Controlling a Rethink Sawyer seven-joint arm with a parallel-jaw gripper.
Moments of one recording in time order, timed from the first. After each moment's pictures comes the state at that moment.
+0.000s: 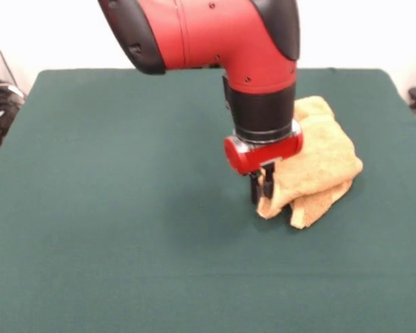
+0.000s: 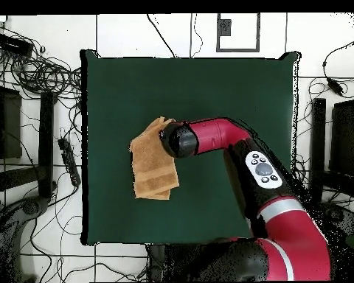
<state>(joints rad) -0.44 -0.41 0.46 1.47 -0.58 0.55 1.57</state>
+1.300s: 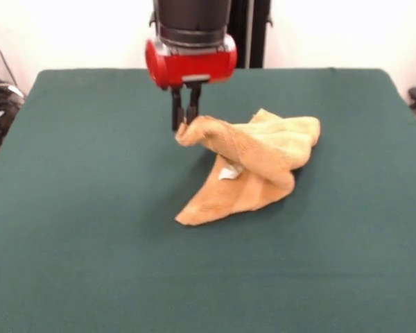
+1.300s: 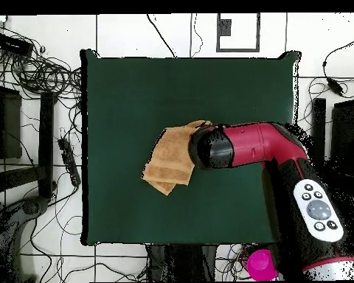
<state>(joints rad) -0.52 -0.72 0.43 1.61 -0.59 0.67 1.57</state>
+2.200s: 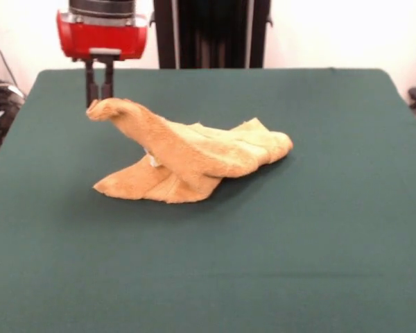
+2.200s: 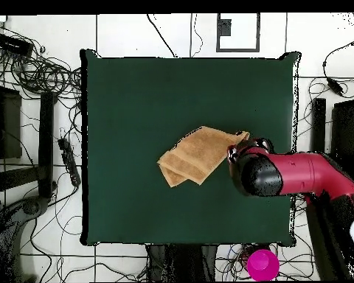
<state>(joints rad) -0.76 -0.79 0.49 1.75 -0.70 0.48 1.57</state>
